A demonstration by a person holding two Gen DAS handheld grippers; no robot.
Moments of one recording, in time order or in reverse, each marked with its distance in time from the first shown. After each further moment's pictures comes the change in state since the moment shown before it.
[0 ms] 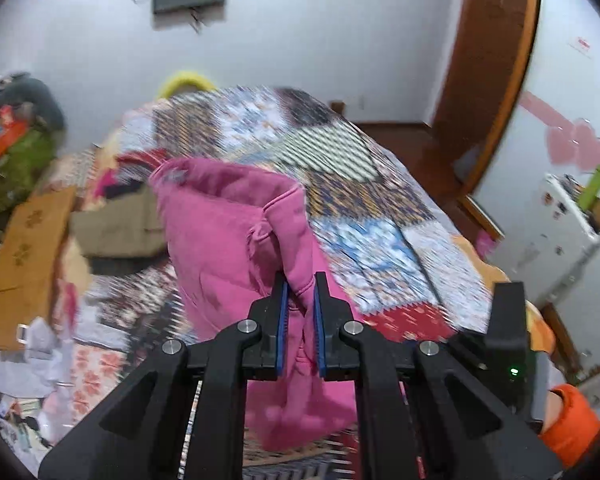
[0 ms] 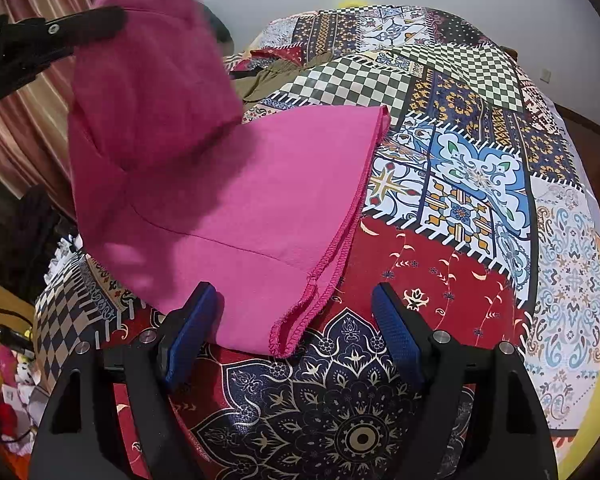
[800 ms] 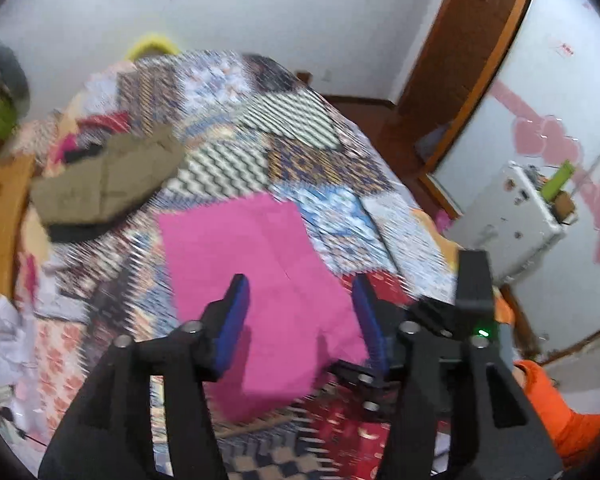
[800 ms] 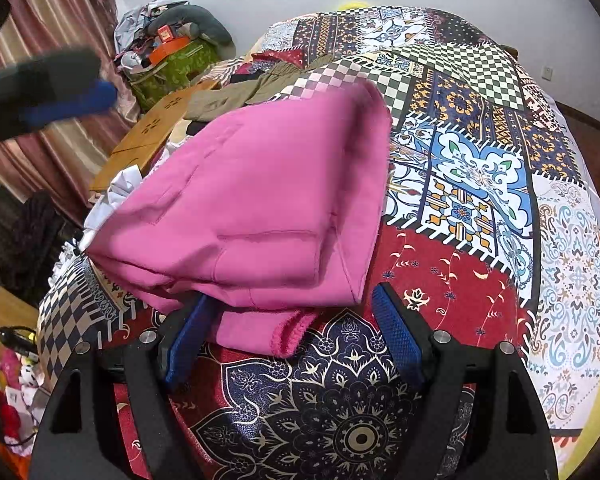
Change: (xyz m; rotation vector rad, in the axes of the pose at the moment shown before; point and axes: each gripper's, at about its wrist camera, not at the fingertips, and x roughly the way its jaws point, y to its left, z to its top) left arm -0.004 0.003 -0.007 -0.026 0.080 -0.112; right arm -0.002 -0.001 -0.001 0.009 -0.010 0.014
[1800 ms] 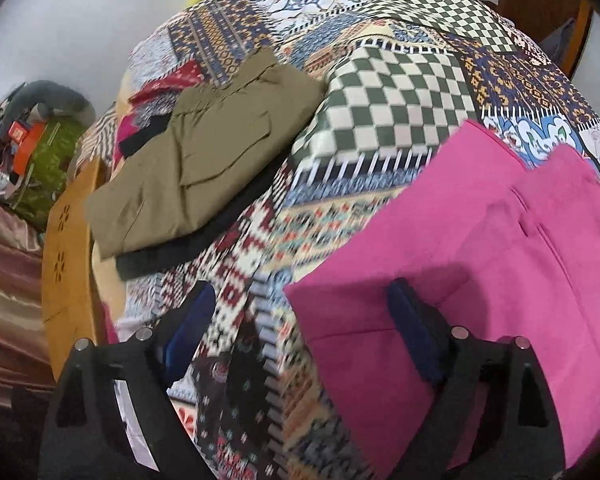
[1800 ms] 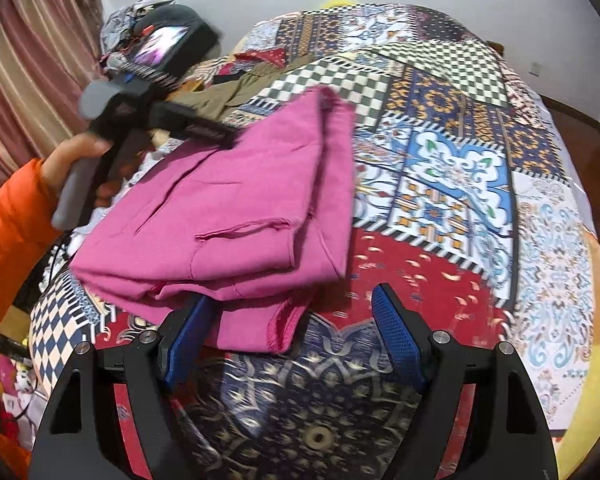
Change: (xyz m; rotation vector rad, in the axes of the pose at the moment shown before) left arm 0.181 0.118 0.026 0.142 0.305 0.467; right arm -0.007 -0.018 0.005 0.030 0.013 -0.054
